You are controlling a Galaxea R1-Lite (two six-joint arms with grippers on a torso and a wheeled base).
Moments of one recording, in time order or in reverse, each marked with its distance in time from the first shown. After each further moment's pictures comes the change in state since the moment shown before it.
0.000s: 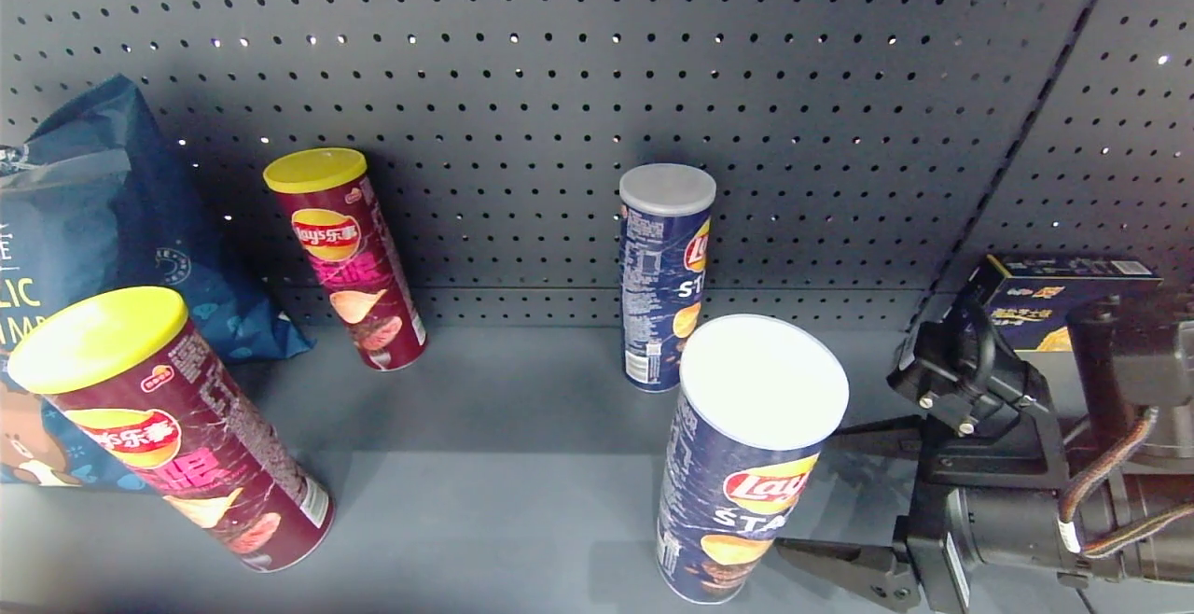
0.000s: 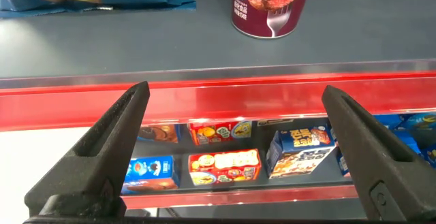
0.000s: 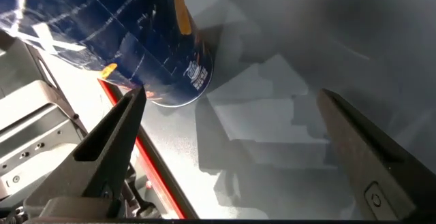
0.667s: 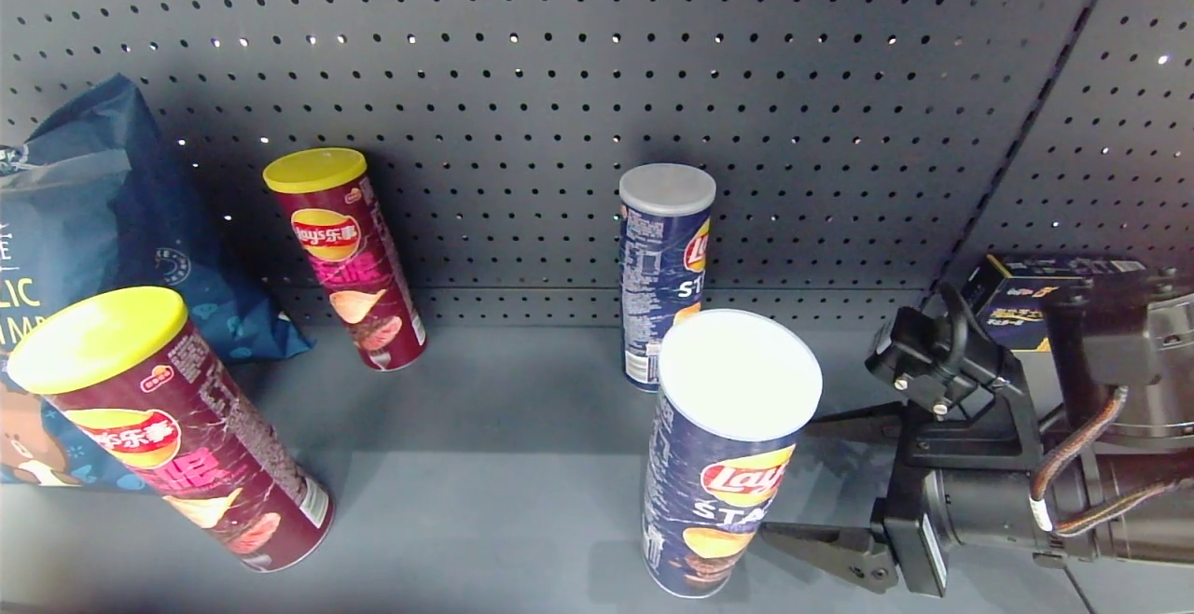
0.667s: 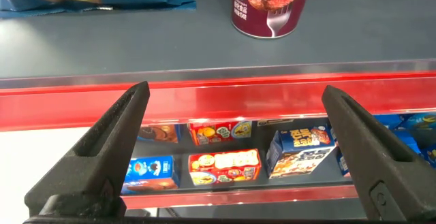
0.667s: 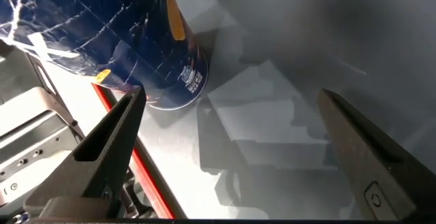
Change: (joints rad) left arm 0.000 0.000 0.000 0.000 0.000 0.000; right arm 0.011 0.037 -0.047 0.000 0.000 -0.001
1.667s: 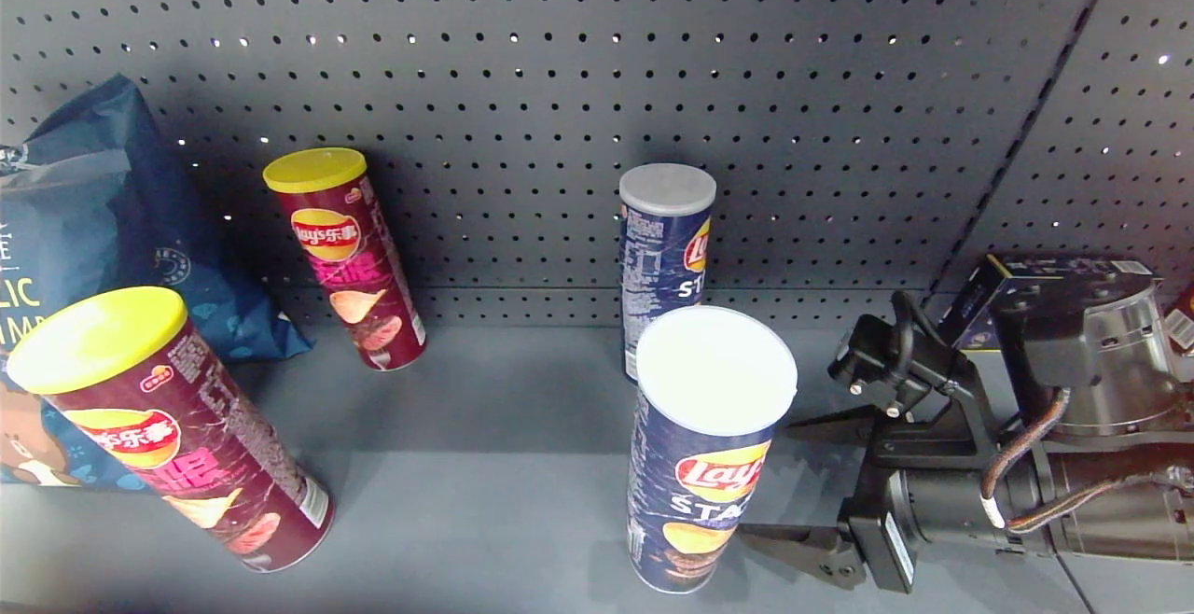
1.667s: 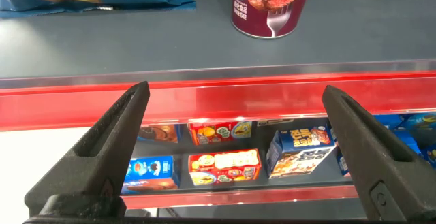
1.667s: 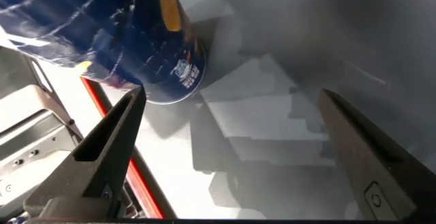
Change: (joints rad) left arm 0.000 0.000 0.000 0.000 0.000 0.000; right arm 0.022 0.054 -0.025 -0.001 -0.026 0.000
